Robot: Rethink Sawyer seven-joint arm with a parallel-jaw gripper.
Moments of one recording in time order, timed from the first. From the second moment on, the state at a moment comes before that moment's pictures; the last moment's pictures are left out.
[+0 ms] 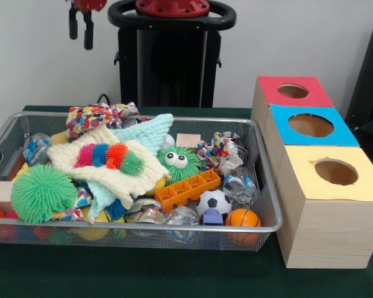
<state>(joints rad) -0.77 -1.09 0.09 2.12 -0.33 0.50 2.19</state>
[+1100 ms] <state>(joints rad) -0.71 -0.59 0.09 1.86 -0.46 0.50 2.19</state>
